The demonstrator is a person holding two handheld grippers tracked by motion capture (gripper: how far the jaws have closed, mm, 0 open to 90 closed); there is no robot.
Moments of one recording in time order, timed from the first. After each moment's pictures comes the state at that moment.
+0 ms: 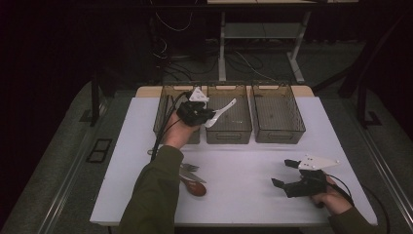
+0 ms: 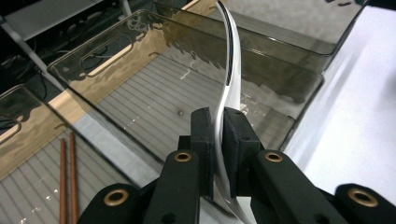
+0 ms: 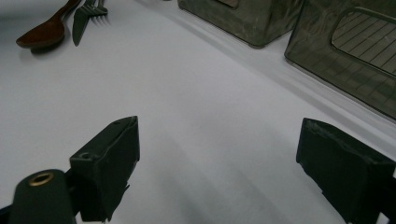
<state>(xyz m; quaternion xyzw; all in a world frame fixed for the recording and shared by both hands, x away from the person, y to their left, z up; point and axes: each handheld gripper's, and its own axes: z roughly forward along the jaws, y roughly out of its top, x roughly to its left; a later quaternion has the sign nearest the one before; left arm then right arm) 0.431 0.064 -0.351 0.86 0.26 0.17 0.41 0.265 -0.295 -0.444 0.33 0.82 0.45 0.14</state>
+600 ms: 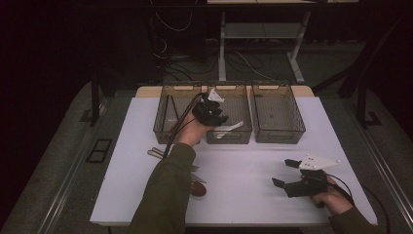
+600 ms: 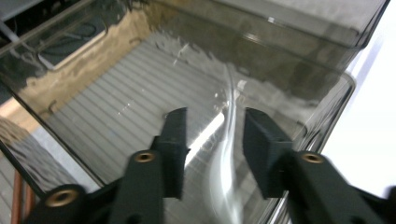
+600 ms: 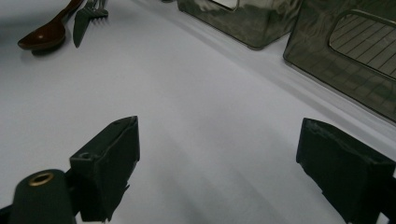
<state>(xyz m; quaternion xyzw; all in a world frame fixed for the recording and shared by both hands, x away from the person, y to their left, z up) 0.448 0.028 -0.370 0.87 0.26 0.15 0.39 0.266 -0.297 -0.443 0.33 0.81 0.45 0.14</state>
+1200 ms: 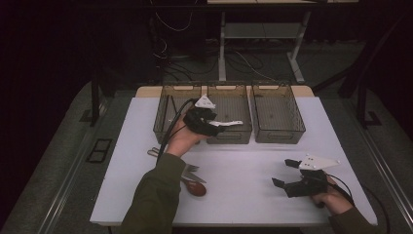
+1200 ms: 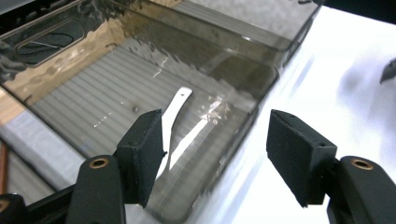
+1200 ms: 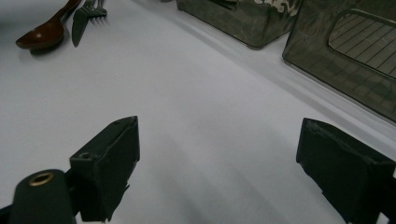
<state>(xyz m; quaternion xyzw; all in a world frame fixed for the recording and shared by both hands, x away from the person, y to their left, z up) 0.408 0.058 -0.361 0.86 0.25 0.12 0.42 0.265 -0.296 -0.444 0.33 0.81 0.45 0.15</state>
